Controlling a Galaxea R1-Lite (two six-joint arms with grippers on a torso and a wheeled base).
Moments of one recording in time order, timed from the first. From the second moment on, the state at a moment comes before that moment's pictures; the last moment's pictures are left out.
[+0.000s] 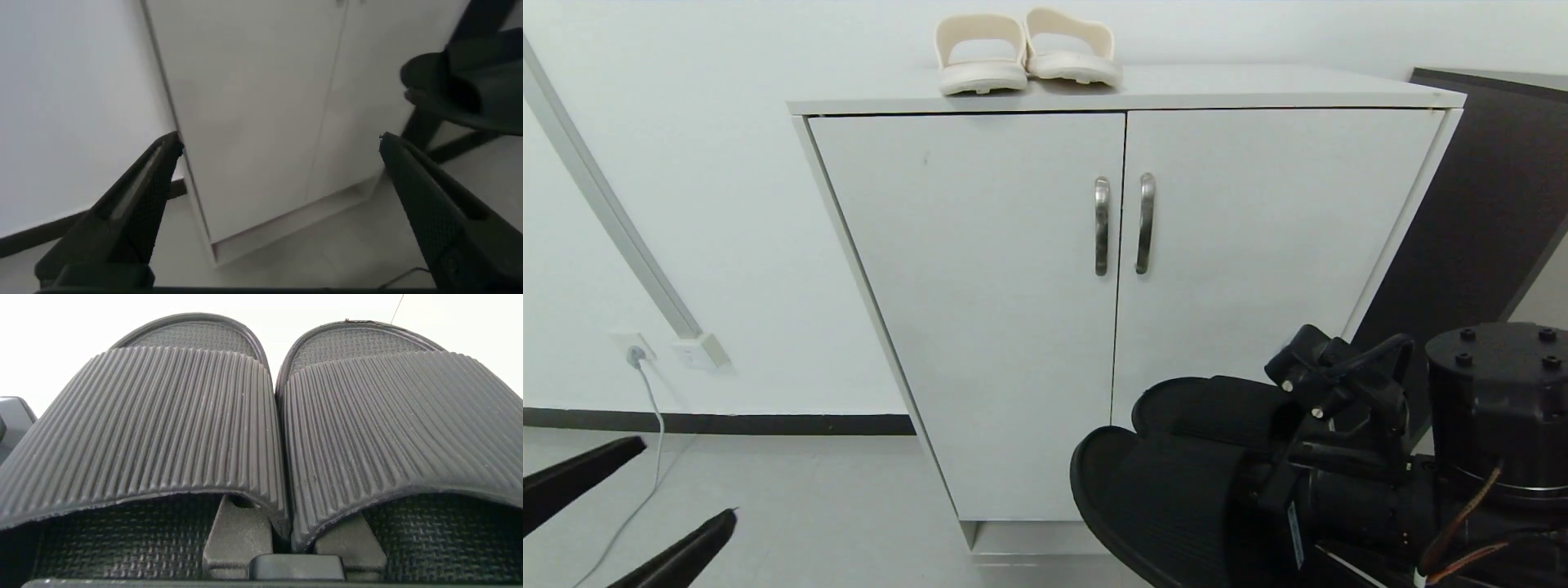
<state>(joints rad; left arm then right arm) -0.10 0.71 -0.26 -0.38 -0.35 0.04 0.83 1.46 -0.64 -0.46 0.04 0.04</state>
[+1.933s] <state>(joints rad) -0.70 1.77 -1.30 -0.47 -0.44 -0.23 0.81 1.47 -0.62 -0.48 0.04 0.04</state>
